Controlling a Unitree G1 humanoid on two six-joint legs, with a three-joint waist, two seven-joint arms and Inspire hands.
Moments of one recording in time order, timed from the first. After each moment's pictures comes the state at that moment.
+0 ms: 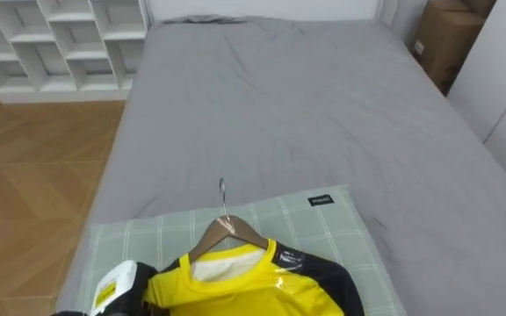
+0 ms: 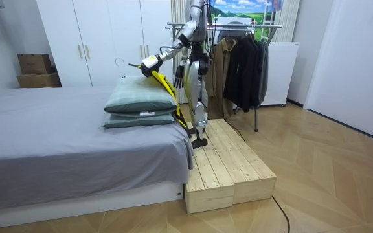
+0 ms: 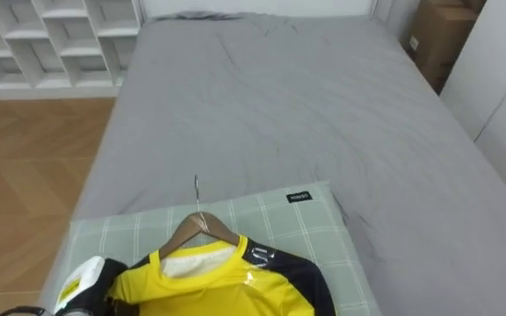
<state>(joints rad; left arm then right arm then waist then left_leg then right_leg) -0.26 0.21 -0.12 0.95 0.59 -0.07 0.39 -0.13 -0.25 0.18 1.40 0.43 0.03 0.28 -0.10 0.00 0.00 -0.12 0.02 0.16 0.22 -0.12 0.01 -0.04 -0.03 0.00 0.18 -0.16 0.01</state>
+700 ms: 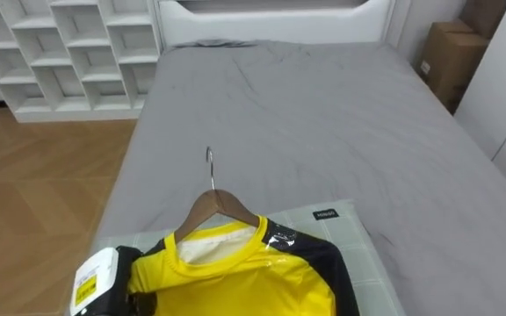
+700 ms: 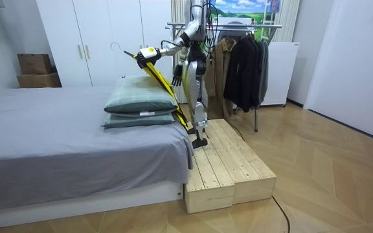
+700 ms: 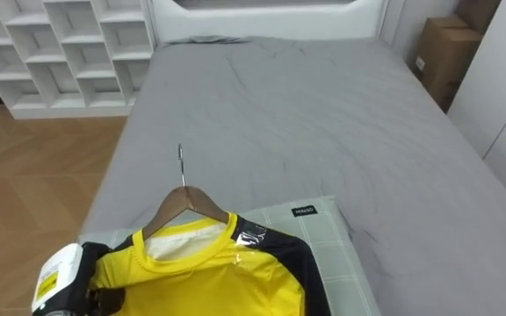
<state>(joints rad) -0.15 0.26 -0.12 0.79 0.60 -0.13 0.52 -0.11 -0.27 -0.01 1.39 0.36 0.00 0.13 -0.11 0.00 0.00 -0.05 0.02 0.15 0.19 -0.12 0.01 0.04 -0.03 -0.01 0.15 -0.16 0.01</state>
